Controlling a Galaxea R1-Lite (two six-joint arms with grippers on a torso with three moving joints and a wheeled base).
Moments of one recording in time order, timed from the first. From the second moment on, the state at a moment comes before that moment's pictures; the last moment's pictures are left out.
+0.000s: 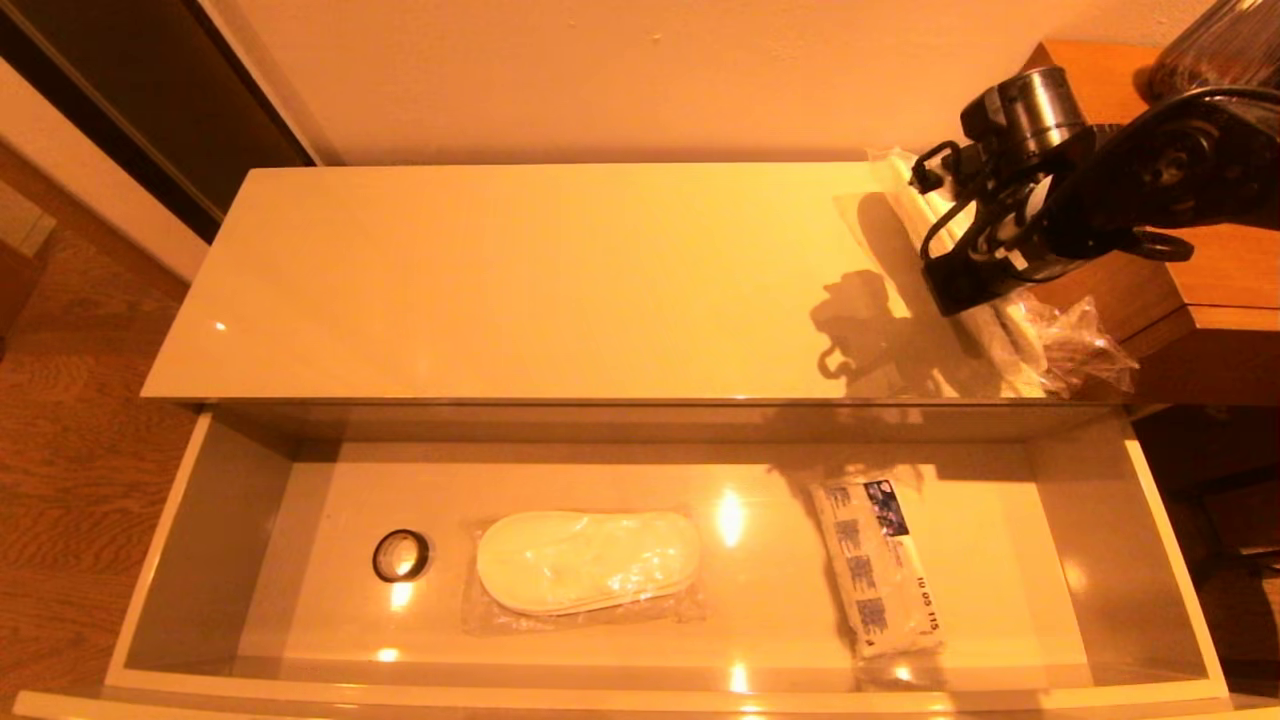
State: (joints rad) left arm 0.20 0.00 0.00 -0.01 0.02 -0.04; right arm 0.27 1.98 -1.93 0.58 -0.54 -0.20
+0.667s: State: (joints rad) left arm 0.20 0.00 0.00 -0.01 0.02 -0.04; right arm 0.25 1.95 -1.94 0.58 -0.46 -0.27
